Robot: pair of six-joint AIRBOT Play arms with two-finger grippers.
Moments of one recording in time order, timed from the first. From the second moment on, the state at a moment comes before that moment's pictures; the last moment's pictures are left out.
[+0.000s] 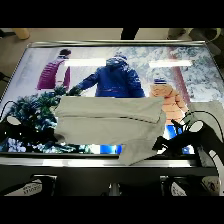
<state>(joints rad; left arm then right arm) 0.34 -1.29 0.65 1.15 -1.20 -1.39 -0.21 -1.09 0.53 -1.12 1.31 1.48</state>
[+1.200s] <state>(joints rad) 0.22 -1.62 1.39 1.08 -1.19 -1.45 -0.19 -1.50 1.22 -0.90 1.01 1.46</state>
